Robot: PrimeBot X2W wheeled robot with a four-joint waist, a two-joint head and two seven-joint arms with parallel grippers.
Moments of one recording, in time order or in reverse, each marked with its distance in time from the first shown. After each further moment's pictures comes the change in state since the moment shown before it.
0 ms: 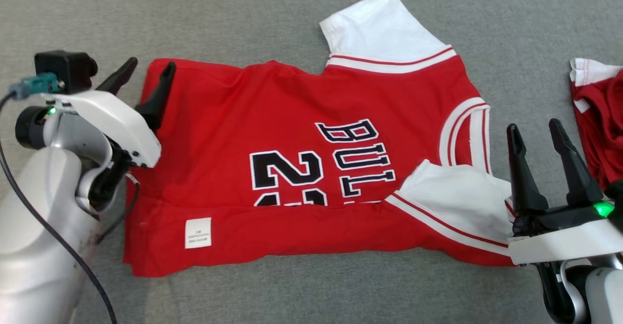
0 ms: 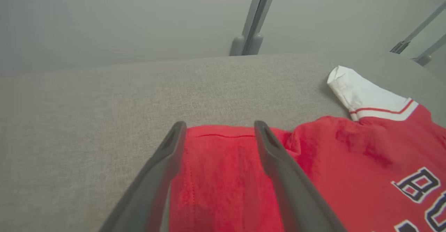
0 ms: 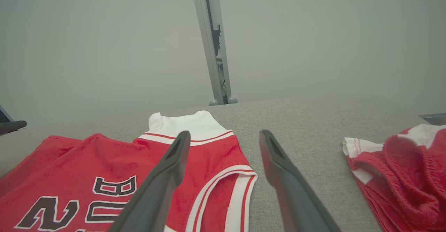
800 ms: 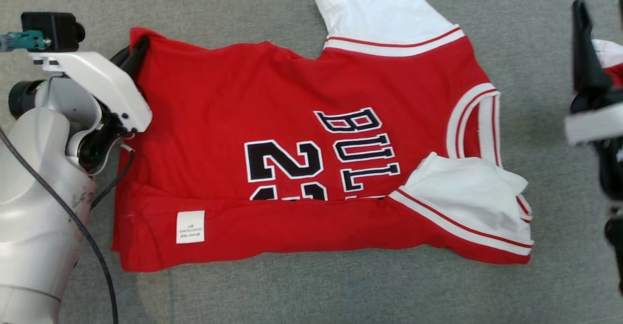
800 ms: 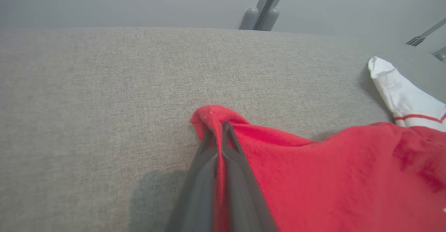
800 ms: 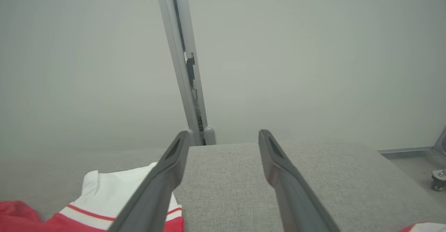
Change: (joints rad) left arm -0.204 -0.022 -0.050 0.282 -0.092 -0.057 0.040; right arm -0.402 -0.156 -0.001 0.244 0.122 0.000 0.013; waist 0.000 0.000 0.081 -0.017
